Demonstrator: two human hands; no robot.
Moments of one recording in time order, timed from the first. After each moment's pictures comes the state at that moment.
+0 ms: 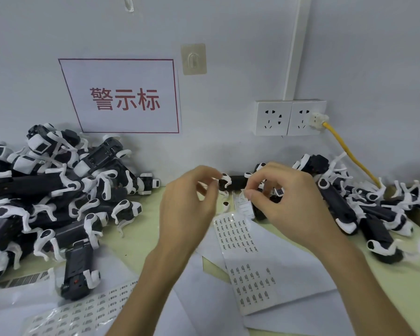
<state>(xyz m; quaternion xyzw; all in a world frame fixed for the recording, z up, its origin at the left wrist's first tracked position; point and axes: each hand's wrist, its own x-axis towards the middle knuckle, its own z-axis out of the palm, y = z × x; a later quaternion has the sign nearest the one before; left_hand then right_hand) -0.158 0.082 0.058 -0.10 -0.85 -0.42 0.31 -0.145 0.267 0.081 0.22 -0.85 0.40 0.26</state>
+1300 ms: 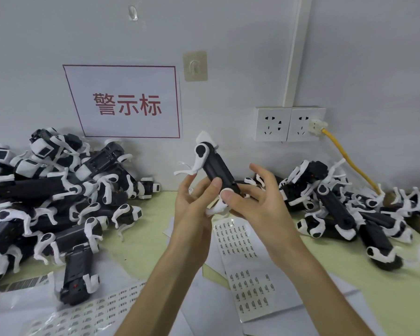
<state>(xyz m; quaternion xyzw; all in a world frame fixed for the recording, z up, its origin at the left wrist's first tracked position) -0.156 0.100 0.054 -0.03 -0.44 -0.90 0.05 -0.154 0.230 0.054 0.10 -0.68 0.73 0.08</state>
